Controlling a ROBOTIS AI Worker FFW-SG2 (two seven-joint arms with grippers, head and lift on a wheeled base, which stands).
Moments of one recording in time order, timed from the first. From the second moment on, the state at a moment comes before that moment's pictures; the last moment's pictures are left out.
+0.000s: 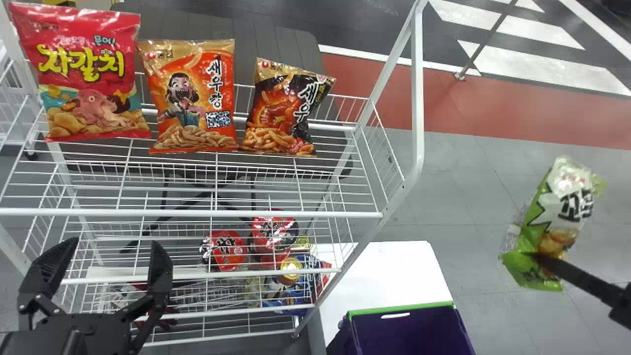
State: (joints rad) left arm 0.66 0.21 -0.40 -2.06 -0.09 -0.05 0.38; right arm 0.22 -0.09 -1.05 -2.30 0.36 1.34 1.36
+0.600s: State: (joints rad) left arm 0.66 0.21 -0.40 -2.06 -0.09 -0.05 0.38; right arm 0.04 -0.24 -0.83 -2.66 0.41 1.57 1.36
